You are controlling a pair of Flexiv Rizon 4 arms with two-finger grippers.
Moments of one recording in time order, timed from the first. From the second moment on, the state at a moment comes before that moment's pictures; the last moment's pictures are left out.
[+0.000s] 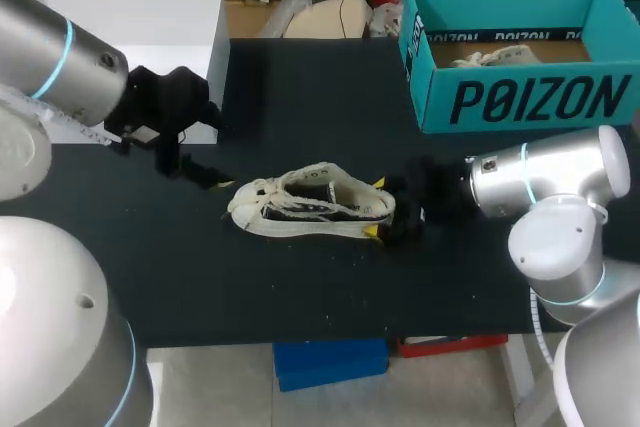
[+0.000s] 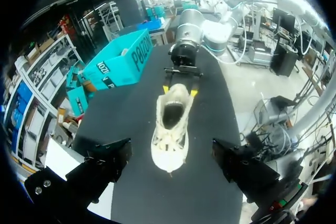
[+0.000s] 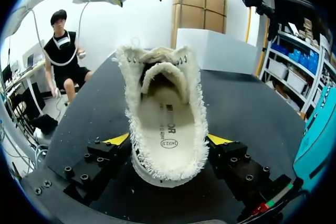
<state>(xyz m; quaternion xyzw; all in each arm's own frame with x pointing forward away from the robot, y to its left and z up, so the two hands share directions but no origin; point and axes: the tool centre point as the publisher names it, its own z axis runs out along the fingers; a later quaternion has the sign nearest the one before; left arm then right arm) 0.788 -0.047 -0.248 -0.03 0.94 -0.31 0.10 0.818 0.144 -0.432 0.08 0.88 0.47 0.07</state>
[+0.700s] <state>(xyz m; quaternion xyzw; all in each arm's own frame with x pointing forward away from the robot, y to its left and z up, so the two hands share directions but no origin) 0.787 -0.066 -0.251 -0.14 0.96 -0.26 0.04 0.818 0.144 -0.433 0.08 0.88 0.47 0.07</state>
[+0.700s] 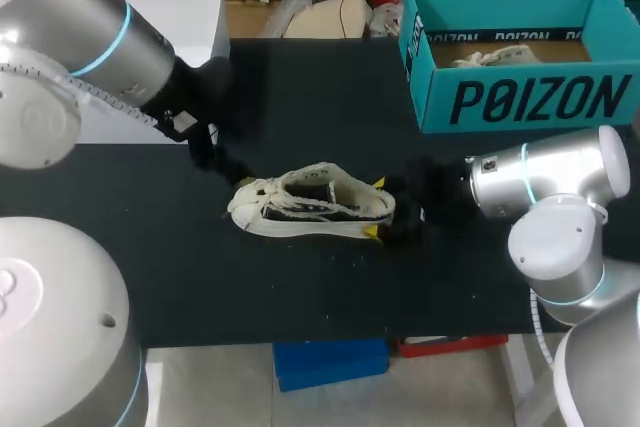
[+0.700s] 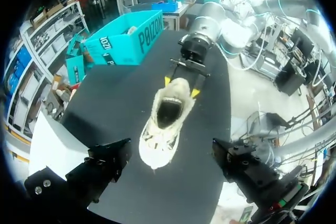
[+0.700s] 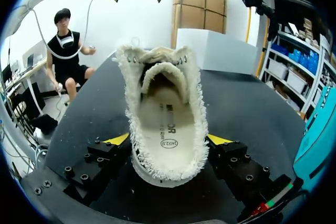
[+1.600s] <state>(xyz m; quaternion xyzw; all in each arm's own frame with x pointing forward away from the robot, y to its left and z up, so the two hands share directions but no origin) 0.789 -0.109 -0.263 -0.50 0.87 -0.06 0.03 0.818 0.144 -0.433 0.08 0.88 0.47 0.07</state>
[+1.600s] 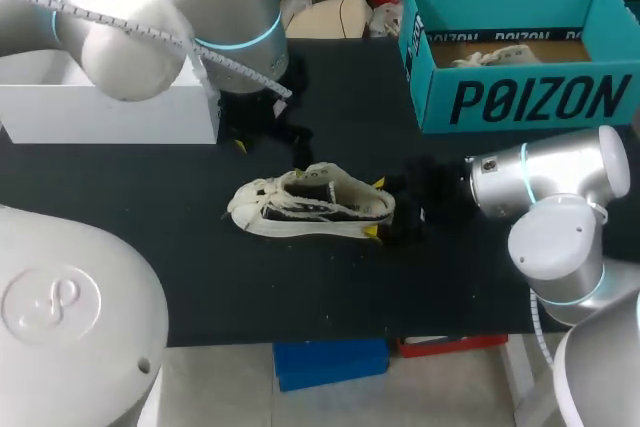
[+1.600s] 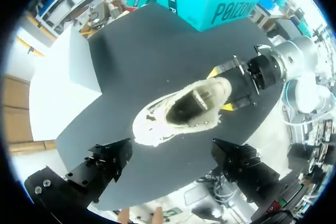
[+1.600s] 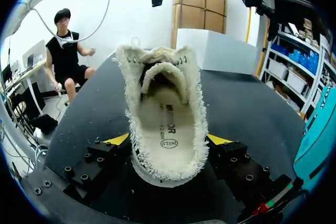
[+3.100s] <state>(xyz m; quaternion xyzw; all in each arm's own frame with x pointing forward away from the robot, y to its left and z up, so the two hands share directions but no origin) 0.798 -0.167 -0.353 -0.65 0.73 0.15 0.13 0.818 0.144 -0.433 0.08 0.88 0.47 0.07</state>
